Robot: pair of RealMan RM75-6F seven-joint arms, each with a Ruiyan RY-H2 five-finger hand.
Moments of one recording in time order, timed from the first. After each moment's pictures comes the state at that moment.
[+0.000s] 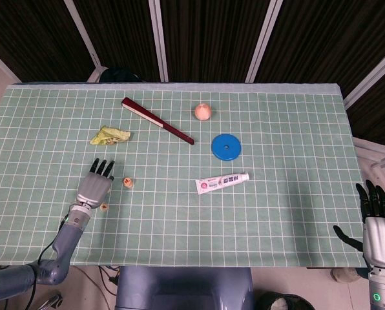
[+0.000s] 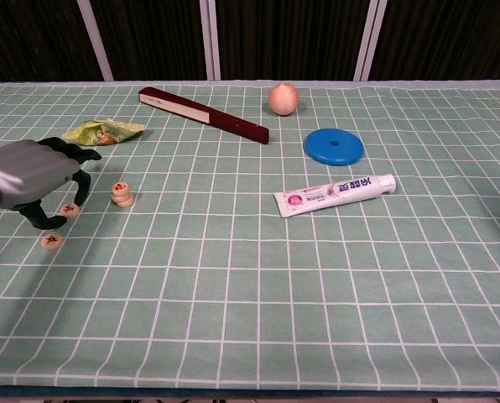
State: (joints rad) left arm -0.65 -1.61 -0.04 -1.28 1.04 1.01 0.75; right arm 0.01 -1.23 0.13 -1.62 -1.49 1.65 -0.21
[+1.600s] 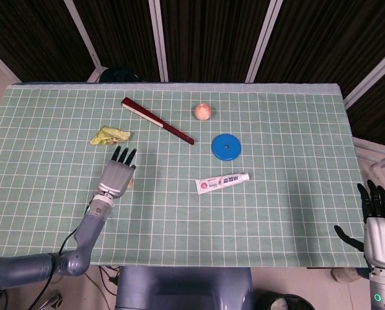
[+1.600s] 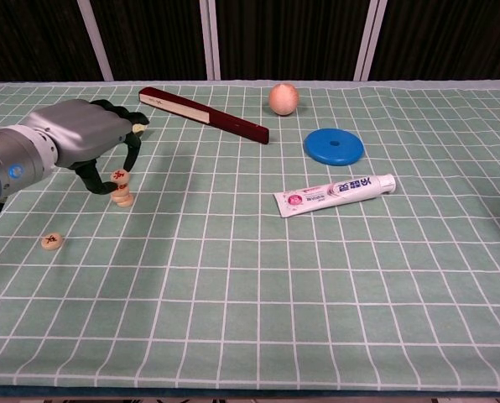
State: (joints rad) left arm -0.81 -1.61 -0.13 -1.47 0.84 1.06 0.95; right arm 0.00 -1.23 0.13 -1.62 -1.49 1.65 -0.21
